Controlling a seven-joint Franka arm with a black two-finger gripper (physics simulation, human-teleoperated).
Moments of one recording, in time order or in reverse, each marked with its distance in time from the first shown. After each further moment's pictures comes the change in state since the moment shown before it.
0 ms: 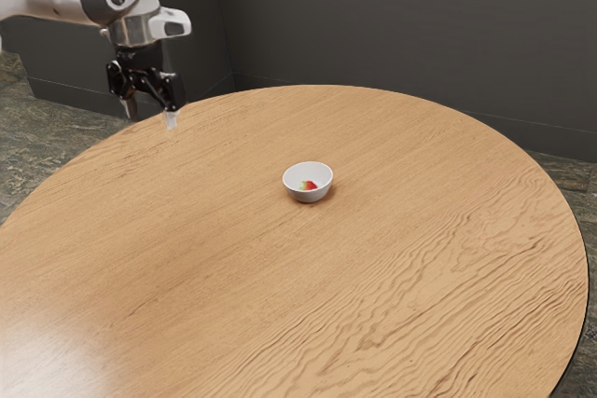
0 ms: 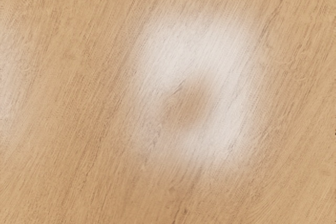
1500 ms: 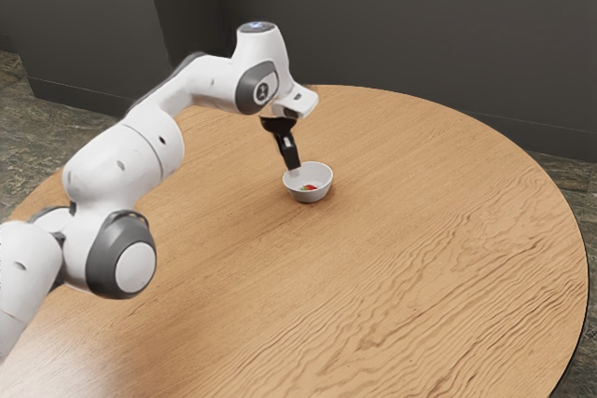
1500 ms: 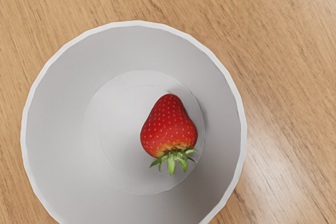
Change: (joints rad) arm 0.066 1.042 -0.318 1.113 0.047 0.112 0.667
